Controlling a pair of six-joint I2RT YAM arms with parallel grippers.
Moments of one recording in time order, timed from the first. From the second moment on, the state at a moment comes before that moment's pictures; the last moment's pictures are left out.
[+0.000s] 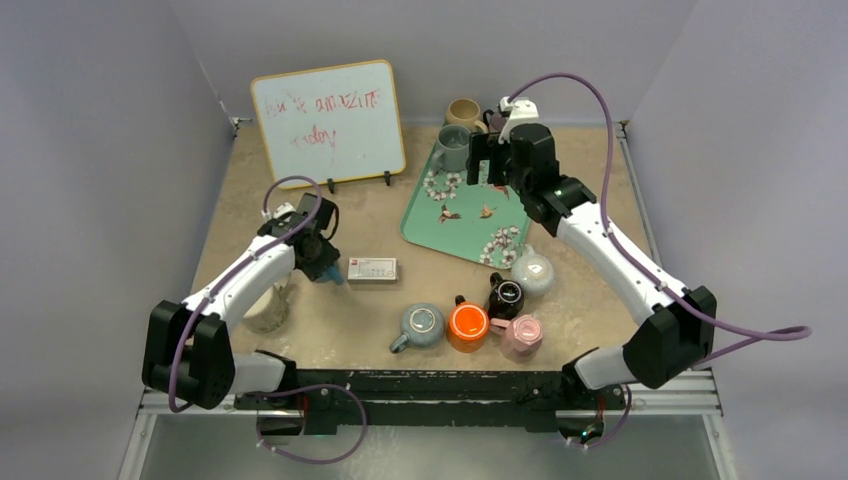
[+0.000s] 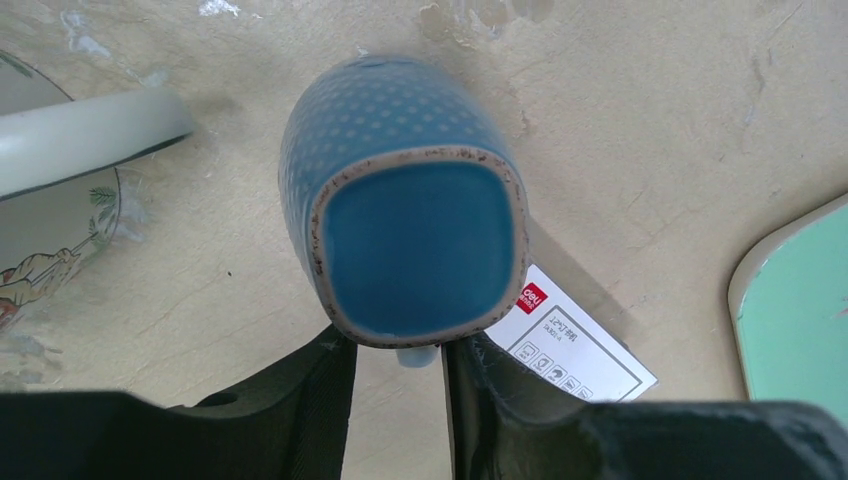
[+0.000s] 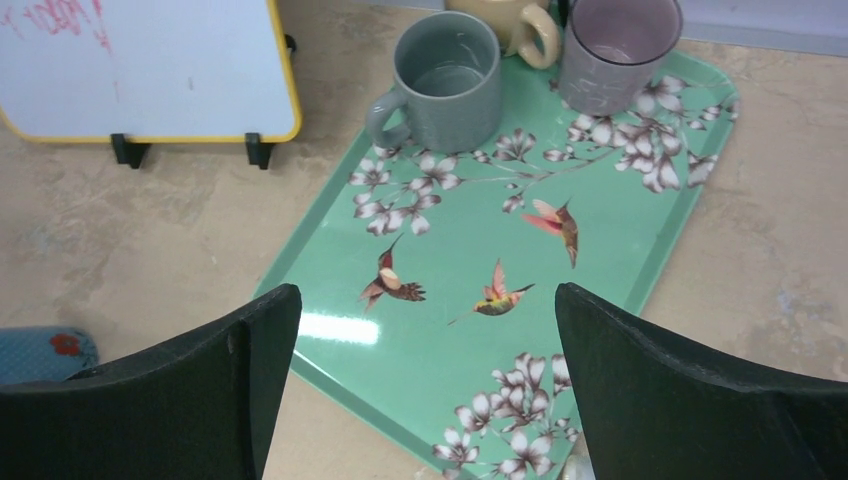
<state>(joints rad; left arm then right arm) -0.31 1.31 0.88 -0.76 -0.30 -1.08 0.48 1.43 1.33 -0.31 0.17 0.21</state>
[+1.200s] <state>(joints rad) -0.31 1.10 0.85 -0.78 -0.35 -1.10 0.48 1.38 1.22 -0.15 0.03 0.33</state>
